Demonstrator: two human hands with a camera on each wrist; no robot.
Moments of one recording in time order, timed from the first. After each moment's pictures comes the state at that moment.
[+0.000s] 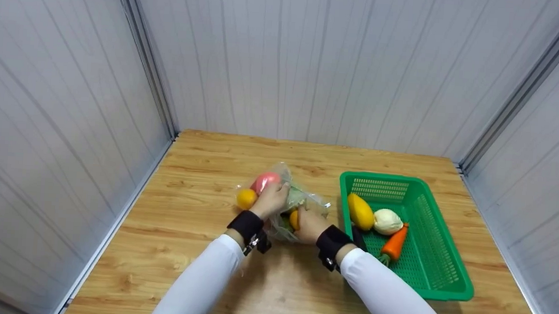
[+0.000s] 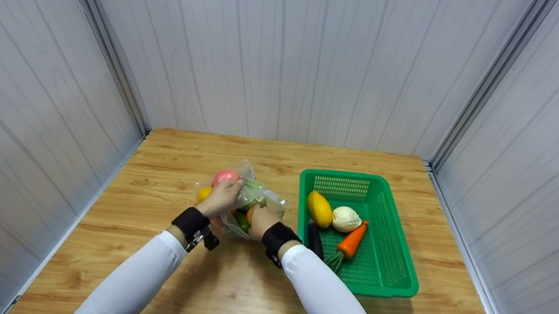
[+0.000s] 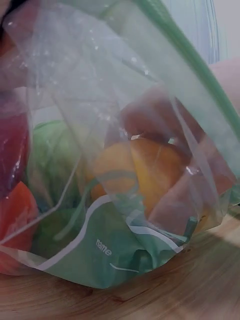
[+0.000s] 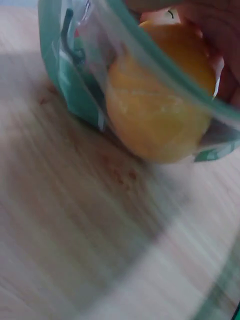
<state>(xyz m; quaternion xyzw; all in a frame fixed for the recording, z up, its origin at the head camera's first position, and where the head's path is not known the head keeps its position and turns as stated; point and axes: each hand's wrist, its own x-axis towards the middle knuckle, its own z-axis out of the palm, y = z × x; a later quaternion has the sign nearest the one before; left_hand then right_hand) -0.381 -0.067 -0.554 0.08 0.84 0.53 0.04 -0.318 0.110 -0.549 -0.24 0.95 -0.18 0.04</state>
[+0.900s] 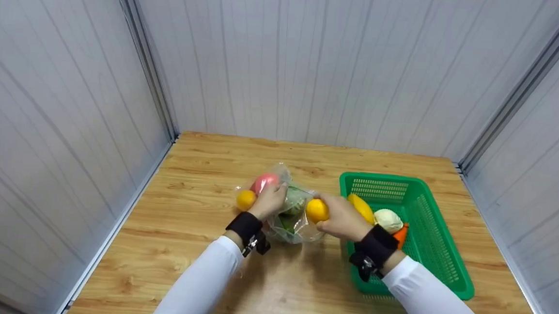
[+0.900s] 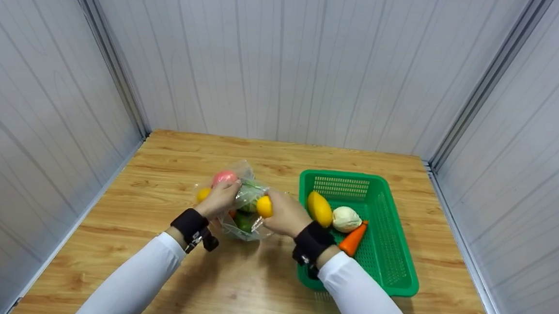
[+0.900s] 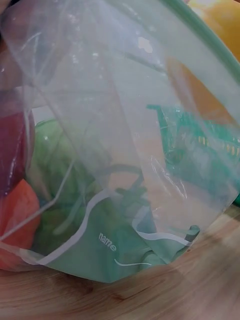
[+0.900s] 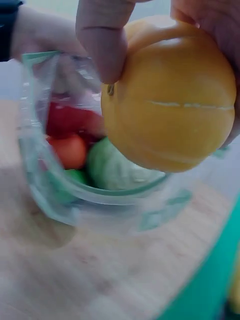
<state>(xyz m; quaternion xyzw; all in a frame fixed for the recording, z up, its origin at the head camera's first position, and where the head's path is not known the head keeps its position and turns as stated) -0.389 -0.070 -0.563 0.06 0.84 0.54 0.04 -0.281 0.164 -0.452 -0.23 0.92 -0.30 0.05</state>
